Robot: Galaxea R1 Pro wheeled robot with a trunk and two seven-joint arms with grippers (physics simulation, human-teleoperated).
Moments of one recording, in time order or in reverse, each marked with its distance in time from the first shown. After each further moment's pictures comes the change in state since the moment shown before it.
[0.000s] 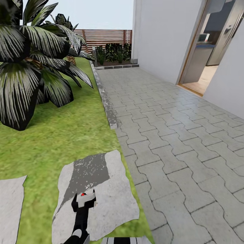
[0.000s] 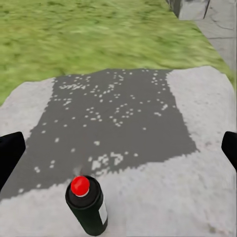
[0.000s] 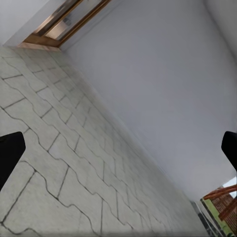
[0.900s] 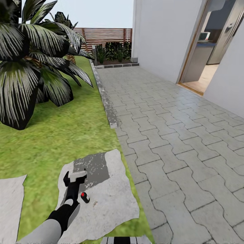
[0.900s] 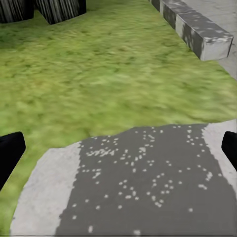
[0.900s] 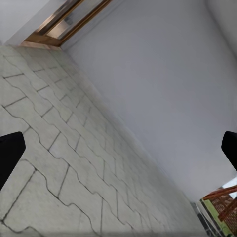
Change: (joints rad) left arm -0.220 0.122 -0.002 0.059 -0.002 0.062 -0.015; right arm 0.000 0.001 0.001 -0.001 0.000 0.000 0.000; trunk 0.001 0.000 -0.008
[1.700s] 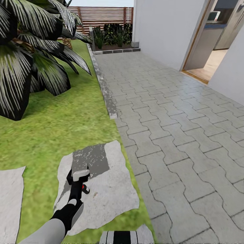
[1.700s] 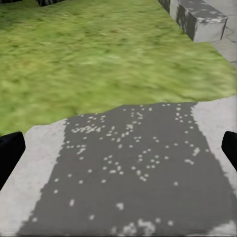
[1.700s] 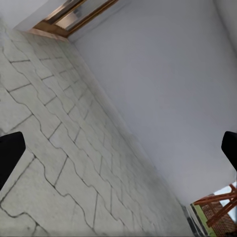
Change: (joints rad) left arm -0.004 -0.033 -0.001 0.003 0.001 -0.065 0.002; right arm 0.000 0.000 0.001 -0.001 0.000 0.000 0.000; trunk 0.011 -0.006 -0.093
